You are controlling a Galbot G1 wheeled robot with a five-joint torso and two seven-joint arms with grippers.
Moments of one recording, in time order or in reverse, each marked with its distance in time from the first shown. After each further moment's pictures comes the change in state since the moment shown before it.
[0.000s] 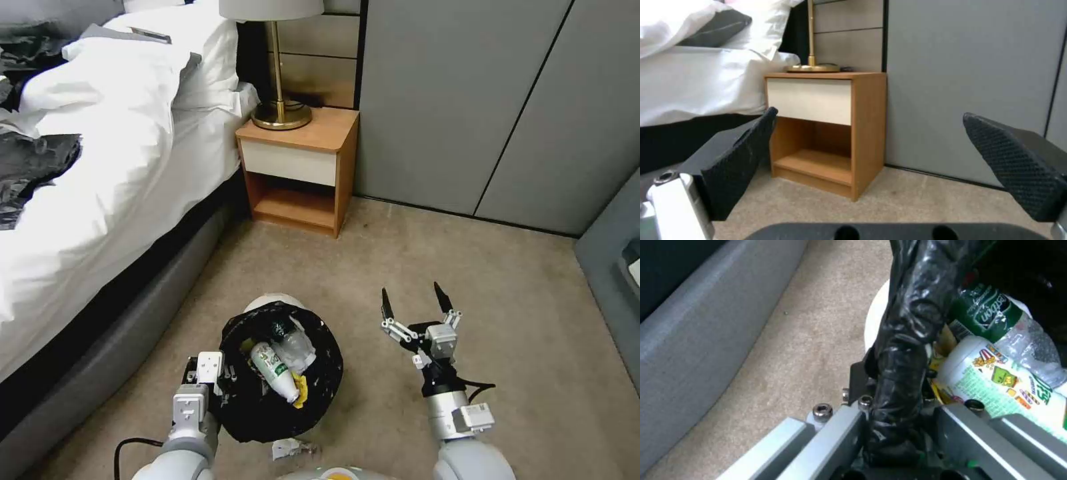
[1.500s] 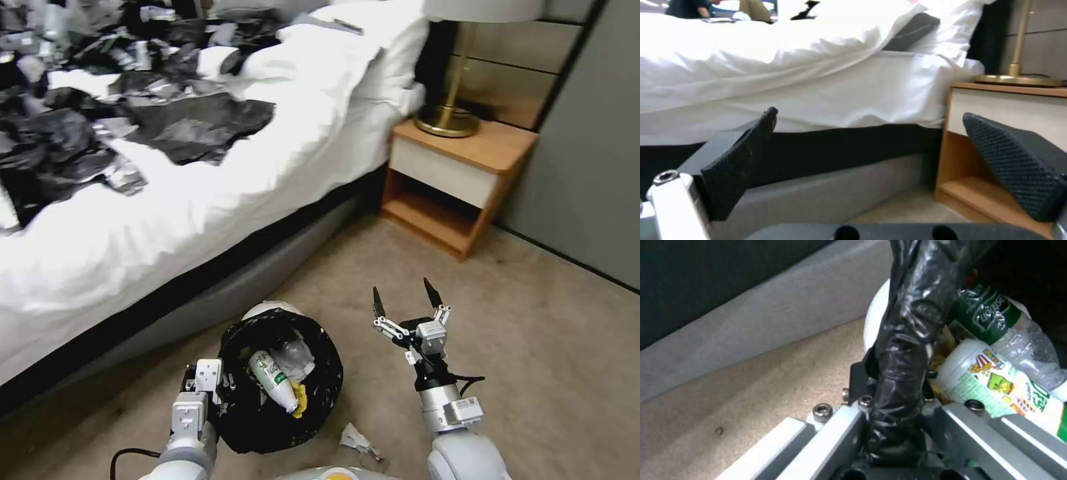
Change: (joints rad) left arm 0.036 -0.007 0.003 -0.020 0.015 0.010 -0.010; right arm 0.058 -0.019 -0.014 -0.039 -0.008 0.010 -0.022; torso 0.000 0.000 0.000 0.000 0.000
